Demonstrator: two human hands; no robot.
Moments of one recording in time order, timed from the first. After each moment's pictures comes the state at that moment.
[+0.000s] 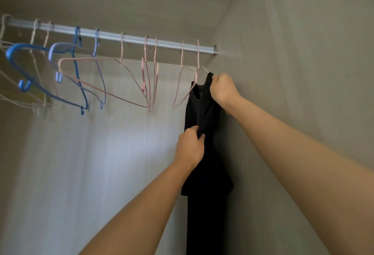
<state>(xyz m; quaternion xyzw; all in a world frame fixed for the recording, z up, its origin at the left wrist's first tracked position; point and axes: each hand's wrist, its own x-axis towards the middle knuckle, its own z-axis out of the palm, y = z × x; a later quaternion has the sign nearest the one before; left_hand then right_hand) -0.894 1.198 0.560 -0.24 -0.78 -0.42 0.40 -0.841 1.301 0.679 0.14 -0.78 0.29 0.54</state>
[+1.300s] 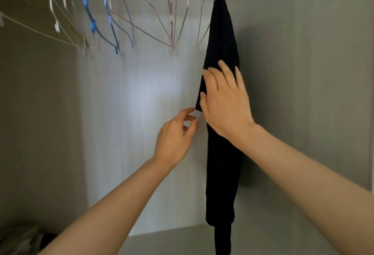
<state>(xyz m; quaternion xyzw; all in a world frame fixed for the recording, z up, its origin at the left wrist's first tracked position) -0.731 1.099 0.402 -0.21 -0.81 -0.35 0.42 -0.724 1.241 0.463 0.16 -0.77 0.00 0.62</state>
